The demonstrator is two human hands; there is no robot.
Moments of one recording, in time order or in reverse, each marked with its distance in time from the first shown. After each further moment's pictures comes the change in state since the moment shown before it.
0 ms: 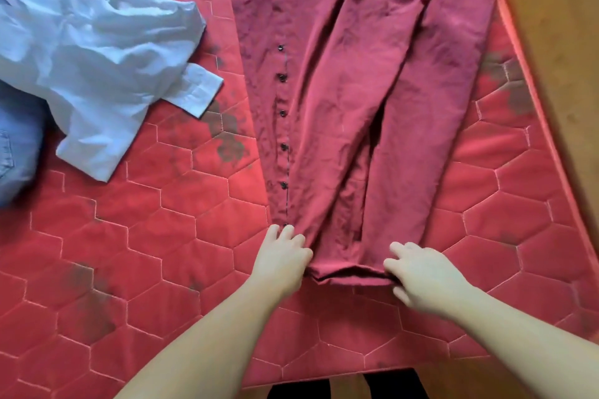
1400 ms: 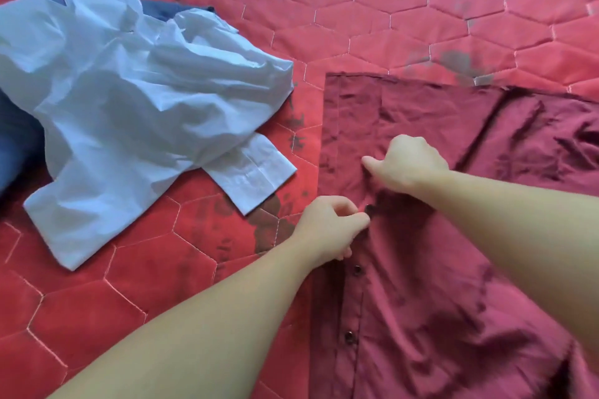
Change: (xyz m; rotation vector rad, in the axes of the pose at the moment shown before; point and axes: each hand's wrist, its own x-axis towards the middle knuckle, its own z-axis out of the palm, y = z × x) left_hand 0.200 -0.218 -0.067 -1.609 0.420 -0.420; right_hand 0.389 0.024 -0.263 0.275 0.447 0.481
